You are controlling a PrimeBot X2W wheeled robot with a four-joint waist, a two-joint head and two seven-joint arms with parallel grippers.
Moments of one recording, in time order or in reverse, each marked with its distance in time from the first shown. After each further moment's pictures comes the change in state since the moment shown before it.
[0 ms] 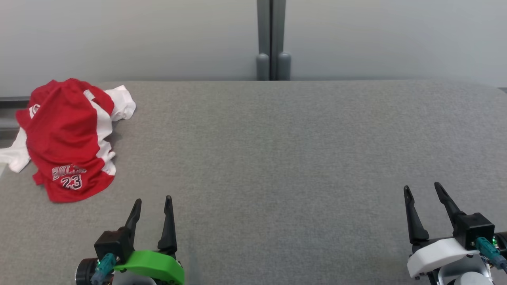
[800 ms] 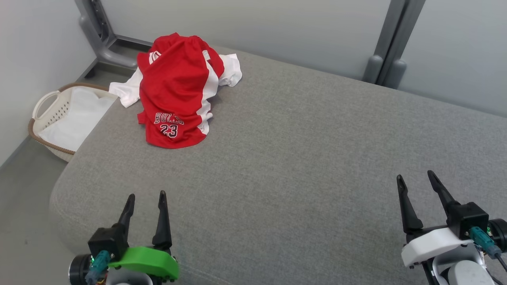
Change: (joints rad) left arm -0.003 0.001 0.017 -0.026 0.018 0.000 0.000; right arm -0.041 0.001 0.024 -0.002 -0.005 0.000 0.000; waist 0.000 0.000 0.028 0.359
